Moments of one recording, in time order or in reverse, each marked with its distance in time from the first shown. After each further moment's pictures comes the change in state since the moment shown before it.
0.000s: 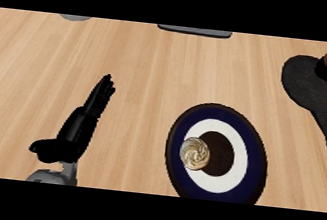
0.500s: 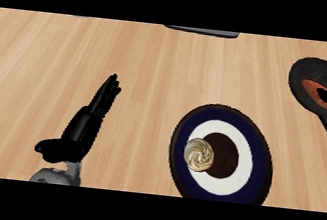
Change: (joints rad) left arm -0.014 -0.009 -0.019 0.001 -0.003 -0.011 0.005; right arm -0.032 -0.097 -0.054 0.232 -0.068 0.292 -0.041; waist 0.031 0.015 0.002
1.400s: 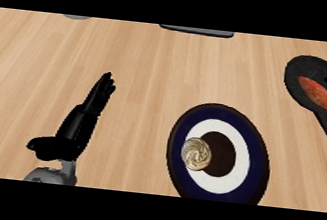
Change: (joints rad) left arm 0.001 0.011 0.027 -0.008 0.013 -0.003 0.008; right arm 0.001 -0.020 -0.280 -0.033 -0.314 0.172 -0.361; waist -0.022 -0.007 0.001
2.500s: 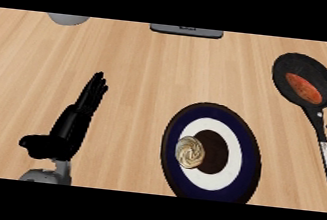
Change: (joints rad) left arm 0.016 0.000 0.038 -0.014 0.002 0.007 0.025; right arm 0.257 -0.022 -0.007 0.001 -0.195 0.472 -0.358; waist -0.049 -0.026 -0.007
